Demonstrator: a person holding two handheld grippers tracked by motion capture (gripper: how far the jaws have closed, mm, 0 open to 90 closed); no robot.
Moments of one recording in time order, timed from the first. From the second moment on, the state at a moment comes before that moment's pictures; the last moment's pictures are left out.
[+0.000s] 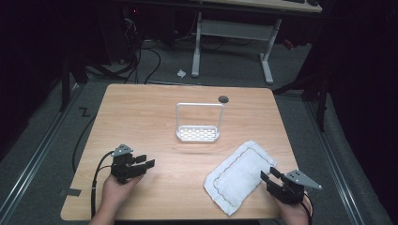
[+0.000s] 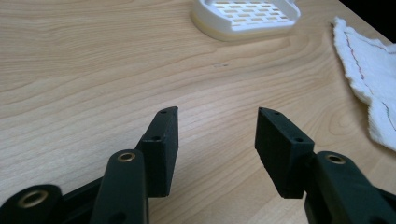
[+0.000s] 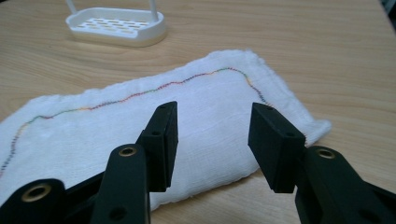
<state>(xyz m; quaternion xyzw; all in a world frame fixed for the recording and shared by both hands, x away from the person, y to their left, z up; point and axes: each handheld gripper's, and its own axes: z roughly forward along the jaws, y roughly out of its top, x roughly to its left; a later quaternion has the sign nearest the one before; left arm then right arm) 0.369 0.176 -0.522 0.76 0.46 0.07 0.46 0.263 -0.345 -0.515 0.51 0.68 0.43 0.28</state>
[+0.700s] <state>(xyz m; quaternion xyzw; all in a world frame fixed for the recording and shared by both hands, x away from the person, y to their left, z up) 0.360 0.070 -0.517 0.81 0.35 0.06 0.47 0.264 -0.357 -0.525 0.52 0.69 0.43 0.26</state>
